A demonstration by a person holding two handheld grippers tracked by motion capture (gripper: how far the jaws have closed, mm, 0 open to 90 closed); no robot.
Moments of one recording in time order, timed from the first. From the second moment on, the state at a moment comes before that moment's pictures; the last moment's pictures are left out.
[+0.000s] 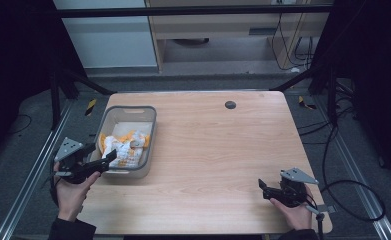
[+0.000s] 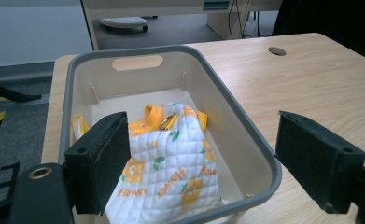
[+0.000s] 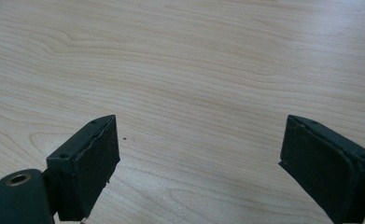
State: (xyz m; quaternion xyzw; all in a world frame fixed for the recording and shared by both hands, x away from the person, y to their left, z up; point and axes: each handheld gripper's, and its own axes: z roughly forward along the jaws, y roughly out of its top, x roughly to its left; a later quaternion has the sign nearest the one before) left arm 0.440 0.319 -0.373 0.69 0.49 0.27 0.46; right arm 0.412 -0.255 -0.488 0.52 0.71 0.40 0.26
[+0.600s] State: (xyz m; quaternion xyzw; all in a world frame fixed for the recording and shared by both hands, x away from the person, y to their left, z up) left arm 0.473 0.311 -0.352 0.72 0.48 0.27 0.43; right arm 0.412 -0.256 -0.489 0.51 0.72 0.39 0.26
